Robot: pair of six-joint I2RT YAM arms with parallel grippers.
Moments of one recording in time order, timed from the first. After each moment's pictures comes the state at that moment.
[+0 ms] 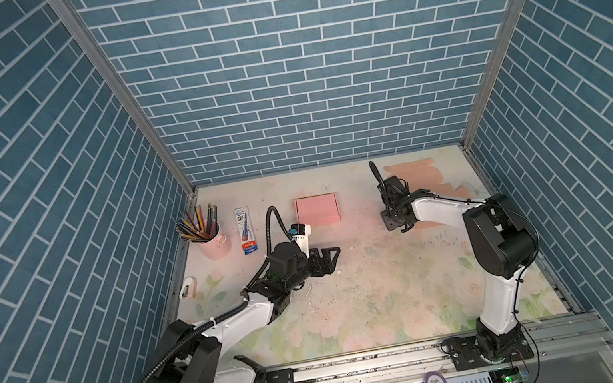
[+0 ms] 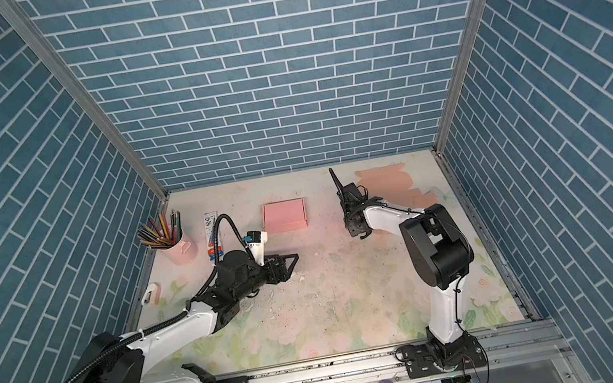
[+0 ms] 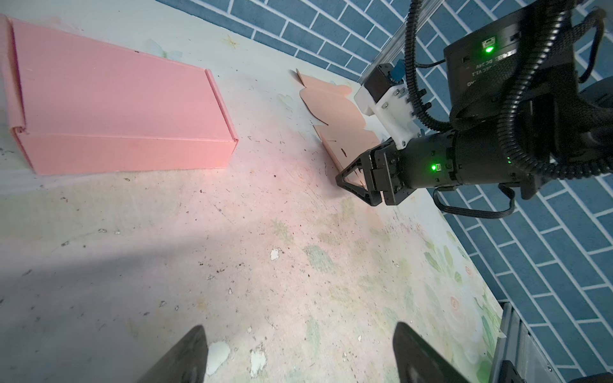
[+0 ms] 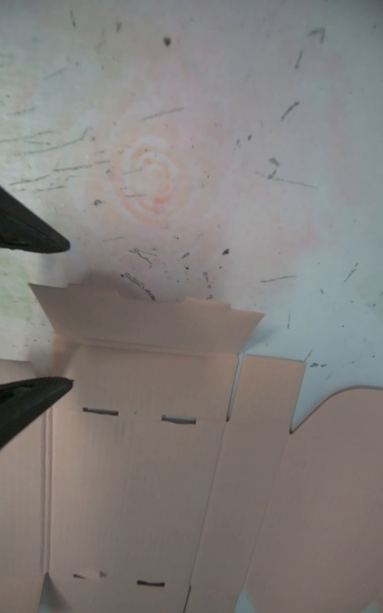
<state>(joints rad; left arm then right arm) -0.59 1.31 0.48 0.40 0.24 -0.55 0.47 1.90 1.24 -0.44 0.28 0.08</state>
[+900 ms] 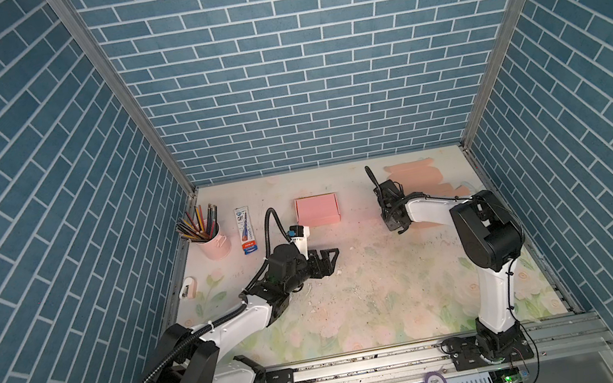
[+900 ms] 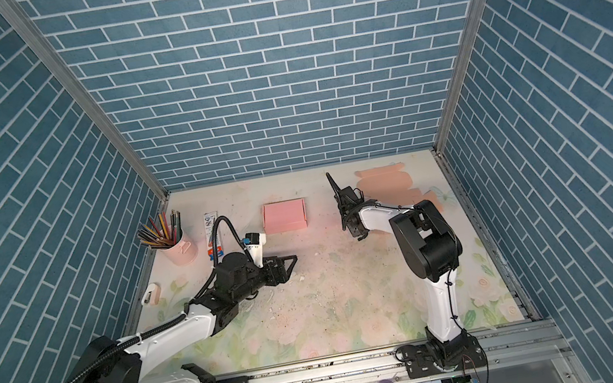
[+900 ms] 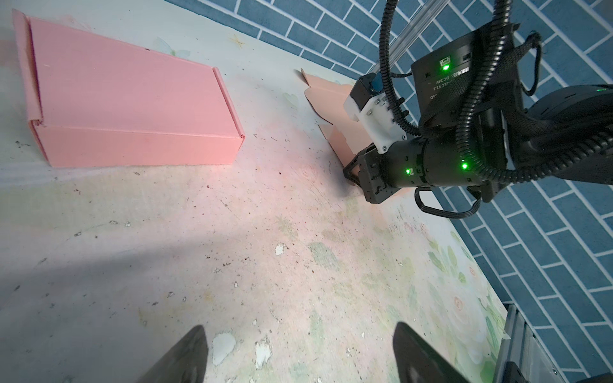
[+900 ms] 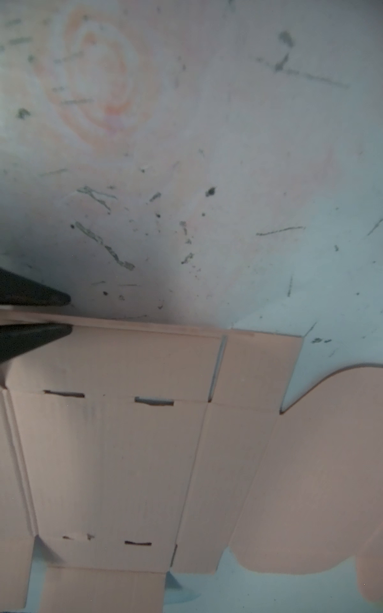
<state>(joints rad) -0.60 1.29 0.46 0.39 0.22 -0.56 0.47 1.99 1.26 -0.39 0.42 0.02</state>
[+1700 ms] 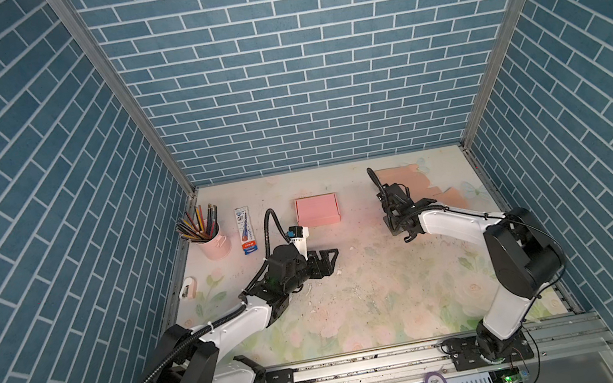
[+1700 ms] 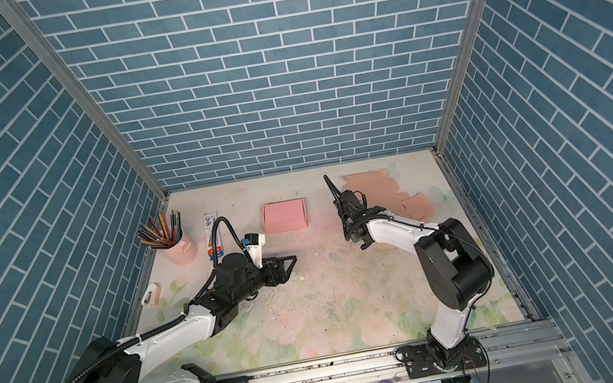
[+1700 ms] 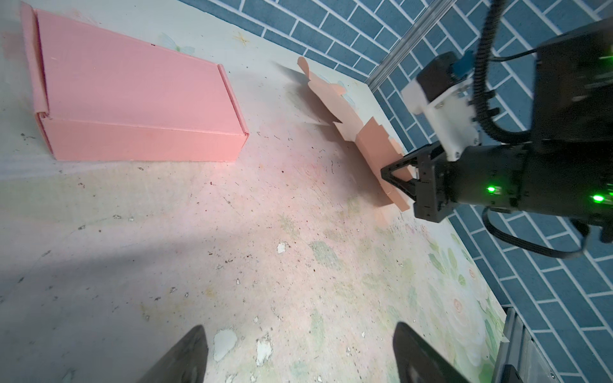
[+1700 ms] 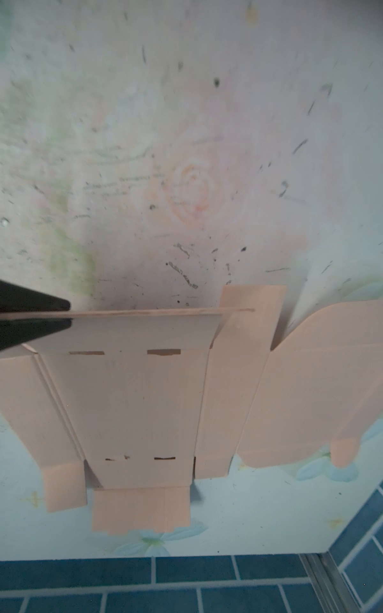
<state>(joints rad) -0.59 1.28 0.46 0.39 0.22 -0.57 0.56 1.69 1.09 -0.41 0.43 0.06</state>
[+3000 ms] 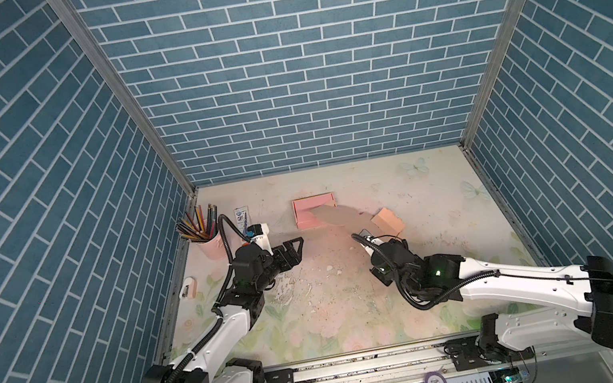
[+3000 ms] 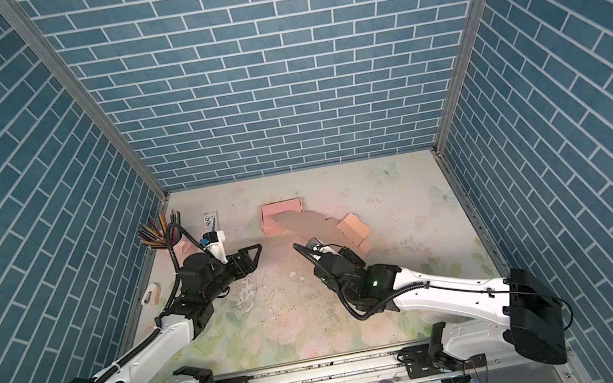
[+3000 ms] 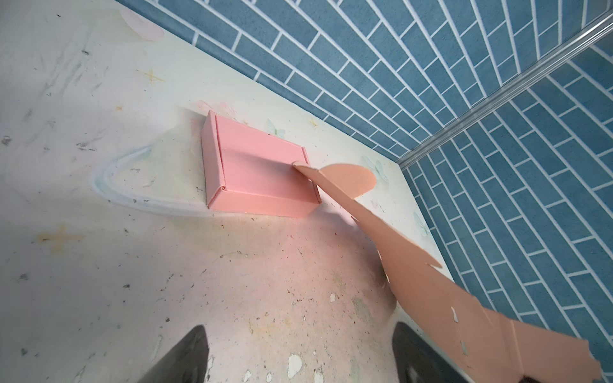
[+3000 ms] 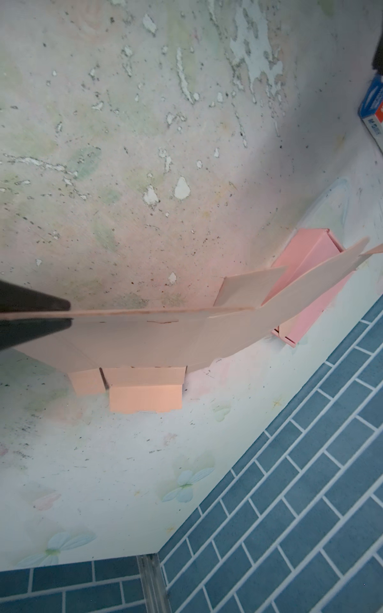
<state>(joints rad) -0.27 1.11 0.42 0.32 0.30 -0.62 1.15 1.21 0.81 -0.37 0.60 0.05</state>
